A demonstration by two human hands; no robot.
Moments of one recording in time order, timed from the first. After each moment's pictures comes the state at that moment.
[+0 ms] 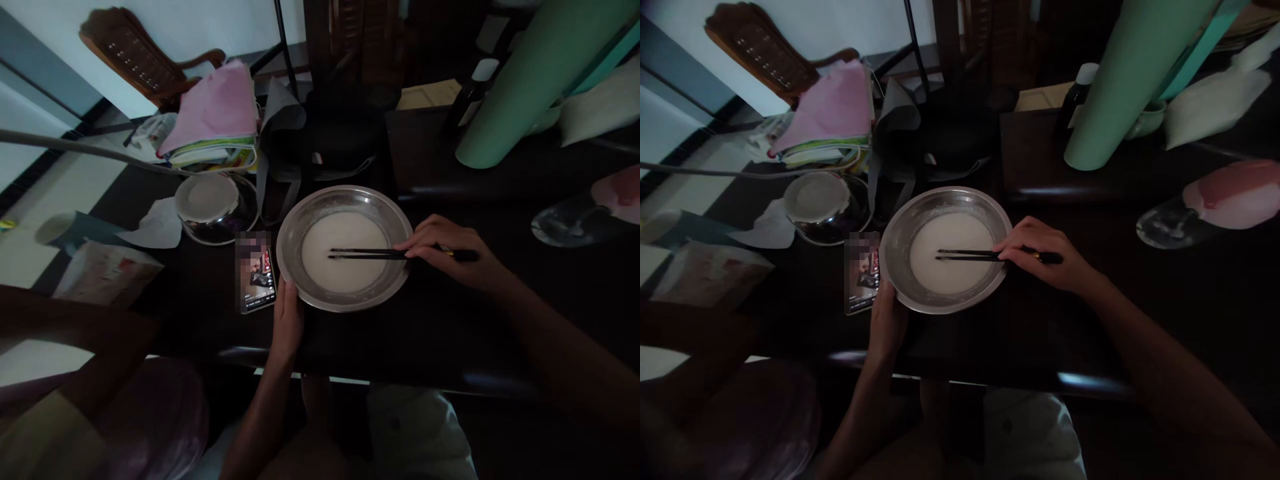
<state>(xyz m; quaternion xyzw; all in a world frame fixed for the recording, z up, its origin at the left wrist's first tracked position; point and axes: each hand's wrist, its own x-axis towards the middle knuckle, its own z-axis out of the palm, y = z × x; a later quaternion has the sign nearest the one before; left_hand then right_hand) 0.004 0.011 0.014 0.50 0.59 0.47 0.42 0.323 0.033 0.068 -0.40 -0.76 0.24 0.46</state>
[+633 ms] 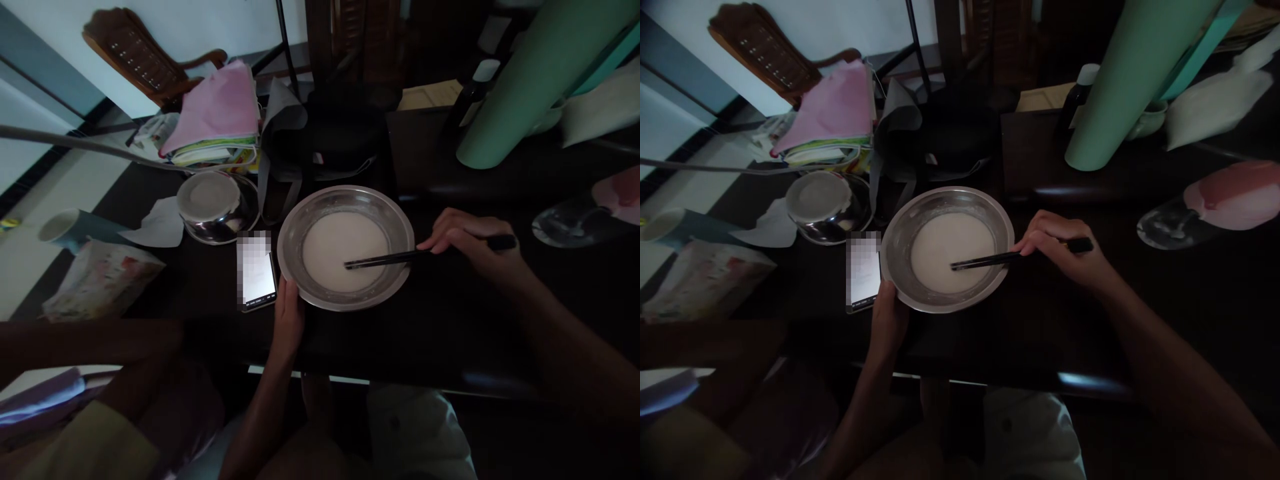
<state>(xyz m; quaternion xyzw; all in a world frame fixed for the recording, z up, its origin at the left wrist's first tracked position) 0.001 0.009 0.000 0.49 0.57 0.51 0.43 0.332 0.031 0.069 -0.42 -0.71 0.27 0.49</state>
